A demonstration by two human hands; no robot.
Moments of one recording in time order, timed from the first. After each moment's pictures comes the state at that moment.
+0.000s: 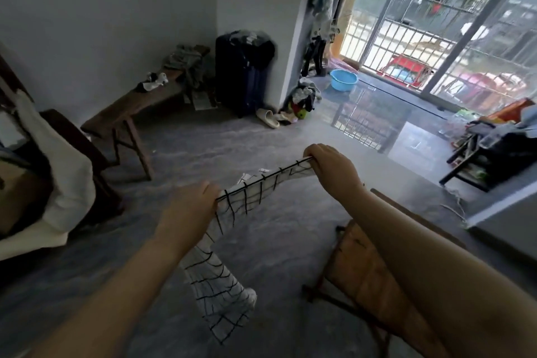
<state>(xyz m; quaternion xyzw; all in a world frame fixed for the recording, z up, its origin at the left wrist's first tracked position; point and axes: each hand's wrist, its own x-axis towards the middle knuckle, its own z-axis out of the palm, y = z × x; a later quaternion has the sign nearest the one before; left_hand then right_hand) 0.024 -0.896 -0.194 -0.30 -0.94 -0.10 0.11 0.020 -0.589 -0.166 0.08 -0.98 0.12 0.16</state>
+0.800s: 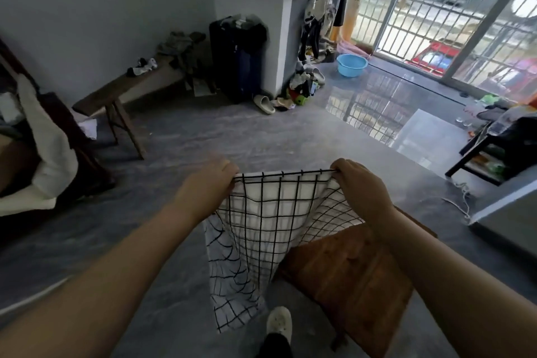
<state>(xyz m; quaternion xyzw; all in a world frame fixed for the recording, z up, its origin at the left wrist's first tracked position) 0.124 -0.610 -0.200 -0.31 -0.94 -0.10 0.11 0.175 -0.292 -0.207 0.05 -0.98 0.14 0.15</state>
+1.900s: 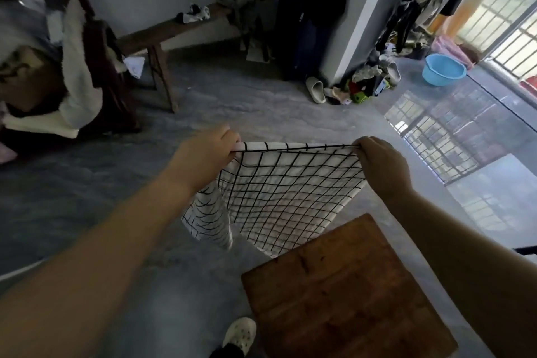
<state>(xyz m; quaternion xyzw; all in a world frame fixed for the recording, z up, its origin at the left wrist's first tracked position) -0.033 -0.529 -0.215 -0.15 -0.98 -0.07 0.15 -0.102 -0.199 -0.236 0.15 -0.97 0.13 0.11</state>
